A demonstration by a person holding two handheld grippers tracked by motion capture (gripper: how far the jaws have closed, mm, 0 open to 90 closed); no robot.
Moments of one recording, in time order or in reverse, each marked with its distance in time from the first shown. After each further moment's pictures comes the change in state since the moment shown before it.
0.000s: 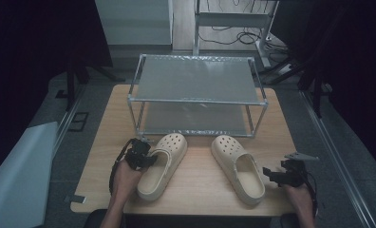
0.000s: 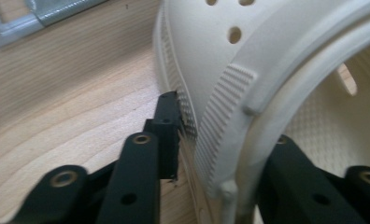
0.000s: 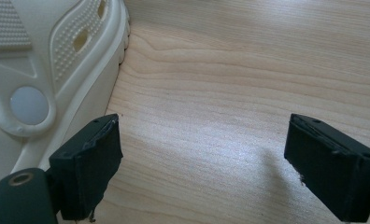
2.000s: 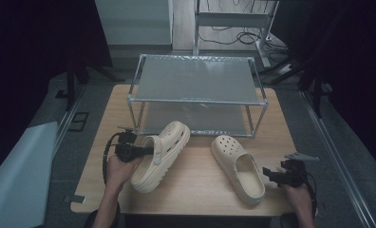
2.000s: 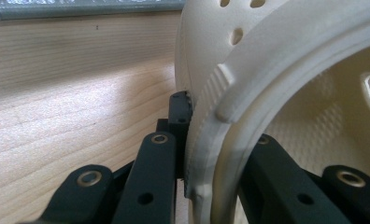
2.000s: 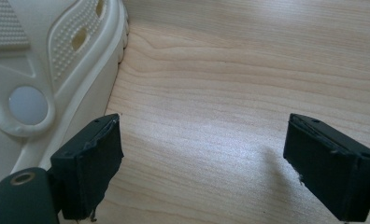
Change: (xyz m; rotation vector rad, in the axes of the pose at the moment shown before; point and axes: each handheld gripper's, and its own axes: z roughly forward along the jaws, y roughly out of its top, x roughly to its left) left arm 0.042 0.005 -0.021 -0.100 -0.387 -0.293; right arm 0.001 -0.001 0.000 0.006 -0.003 0.012
